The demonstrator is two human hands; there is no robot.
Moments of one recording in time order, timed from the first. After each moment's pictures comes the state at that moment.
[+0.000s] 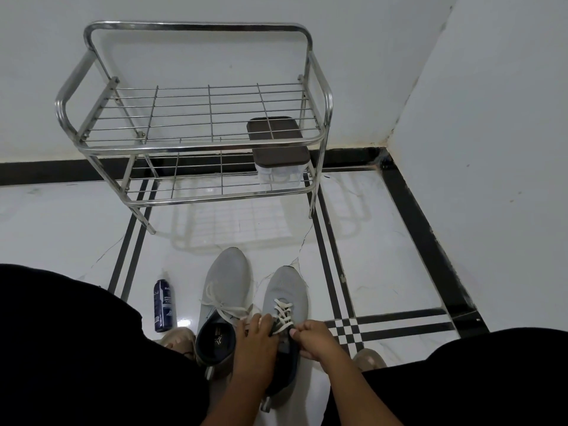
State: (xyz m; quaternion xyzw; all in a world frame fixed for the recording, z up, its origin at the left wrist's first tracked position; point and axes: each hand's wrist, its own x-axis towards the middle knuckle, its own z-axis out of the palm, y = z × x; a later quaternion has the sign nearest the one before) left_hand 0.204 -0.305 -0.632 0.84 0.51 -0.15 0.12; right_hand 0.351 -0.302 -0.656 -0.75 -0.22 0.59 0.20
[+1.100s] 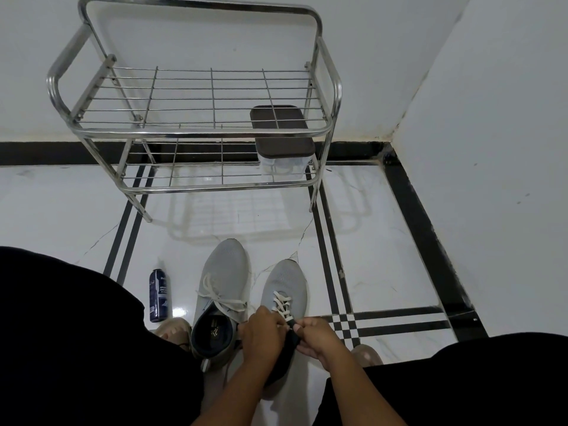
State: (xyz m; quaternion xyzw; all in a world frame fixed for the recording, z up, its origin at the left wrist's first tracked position) left_hand 0.227 -0.287 -0.636 0.69 0.67 0.01 0.29; right_hand 0.356 -0.305 -0.660 -0.71 -0.12 0.65 0.25
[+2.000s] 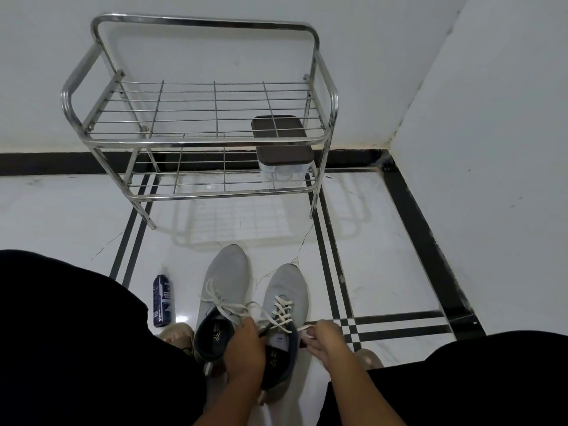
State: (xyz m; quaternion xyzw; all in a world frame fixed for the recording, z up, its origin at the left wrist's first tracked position) left_hand 0.197 -0.303 -0.649 0.61 0.73 0.03 0.30; right_hand 0.358 -0.301 -0.628 -0.74 0.02 0.60 0.31
